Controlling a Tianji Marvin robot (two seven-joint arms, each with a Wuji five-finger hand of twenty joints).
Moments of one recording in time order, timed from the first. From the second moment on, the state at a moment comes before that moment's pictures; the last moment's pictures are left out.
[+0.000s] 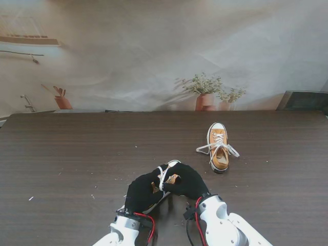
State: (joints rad) left arm 1.72 -1.24 -0.88 -1.49 0.70 -0.14 0.77; right arm -1.73 -1.18 0.98 -1.66 -0.45 -0.08 -0.30; left_hand 0.74 -0.50 0.60 -0.06 0.66 0.04 0.06 0.09 0.91 0.13 0.85 0.77 1.15 0.19 1.36 0.55 0.89 0.36 1.75 0.52; right_hand 0.24 -0.70 1.01 -0.17 0.85 -0.11 0.76 0.51 0.61 0.11 0.88 0.52 0.87 0.19 0.99 0.48 0.39 0.43 1.33 0.84
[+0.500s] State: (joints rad) left arm 1.70 -1.23 -0.87 -1.47 0.76 -0.09 0.80; right arm -1.74 -1.18 0.99 -1.67 -0.42 -0.09 -0.26; left_hand 0.74 -0.50 0.59 -0.06 0.66 0.04 0.06 0.09 0.91 0.13 0.85 0.77 1.15 0.19 1.36 0.55 0.89 0.36 1.75 0.53; right_hand 0.28 -0.71 1.03 -0.17 0.96 -0.04 0.74 0.51 0.61 0.12 0.84 0.49 0.80 0.19 0.94 0.49 0.32 0.42 1.28 0.83
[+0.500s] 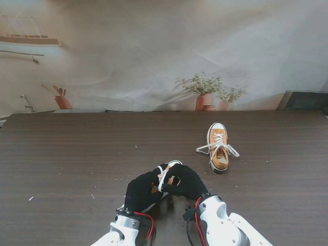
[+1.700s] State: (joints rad) left arm 1.79 -1.23 -0.95 -1.55 0.56 -0.23 0.63; right arm -1.77 -1.20 0.99 -1.73 -0.23 -0.06 -0.26; left_hand 0.74 -0.46 0.55 -0.06 0.63 0.04 0.08 0.09 0.74 0.15 0.67 0.68 0.88 0.28 1.23 0.63 0.54 0.42 1.51 0.73; right_hand 0.57 -0.81 1.28 -0.28 0.95 0.11 1.11 0.56 0.58 0.12 0.87 0.42 0.62 0.19 0.86 0.49 0.18 0.37 1.17 0.78
